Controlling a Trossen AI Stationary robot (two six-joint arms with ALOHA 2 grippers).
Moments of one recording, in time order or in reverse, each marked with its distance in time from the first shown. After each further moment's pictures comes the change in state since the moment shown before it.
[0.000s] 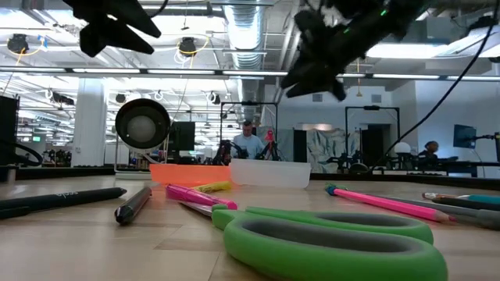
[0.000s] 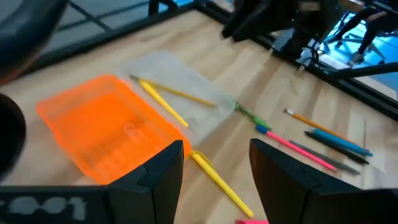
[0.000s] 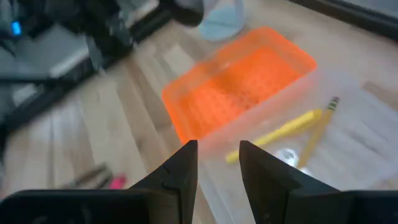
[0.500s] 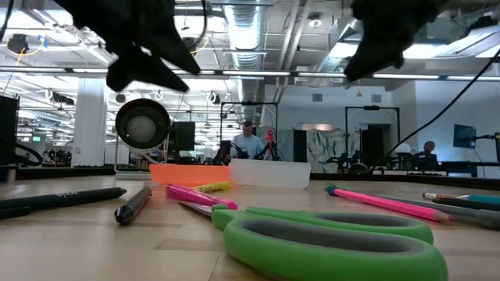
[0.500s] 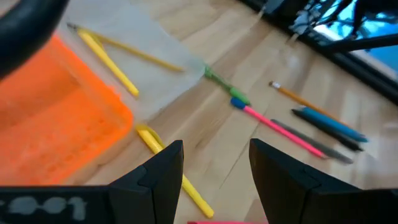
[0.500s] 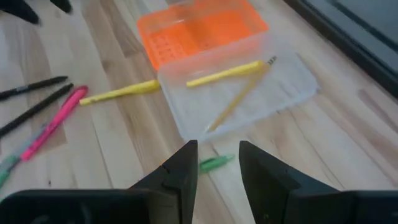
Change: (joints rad) left arm 0.010 0.425 0.016 0.351 0.086 -0.085; right arm 0.293 -0.261 -0.002 -0.518 0.345 -0.011
